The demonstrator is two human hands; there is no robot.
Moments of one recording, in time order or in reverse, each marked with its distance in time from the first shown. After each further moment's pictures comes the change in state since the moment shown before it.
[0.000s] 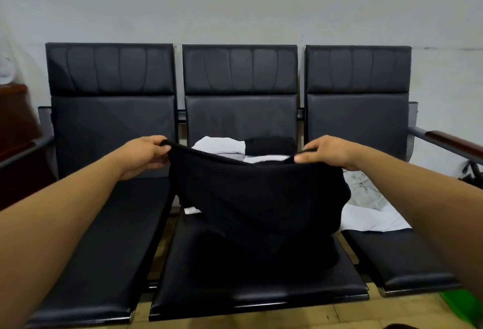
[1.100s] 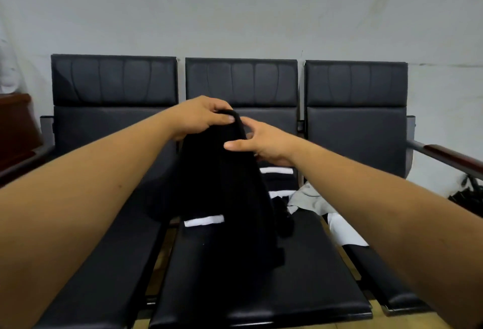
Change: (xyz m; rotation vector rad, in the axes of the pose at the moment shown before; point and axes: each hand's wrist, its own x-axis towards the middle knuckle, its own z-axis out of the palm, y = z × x) left_hand 0.006 0.129 0.044 0.308 -0.188 0.430; right_hand 0.027 -0.127 0.057 0.392 -0.130 -0.297
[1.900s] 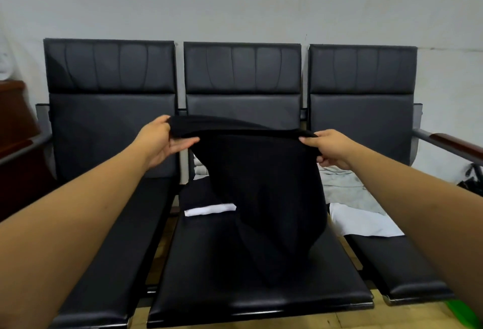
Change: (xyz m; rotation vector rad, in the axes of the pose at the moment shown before) left_hand -0.021 -0.105 0.014 -0.860 0.487 -0.370; right_hand -0.037 0.090 -0.091 -0.042 0.436 0.375
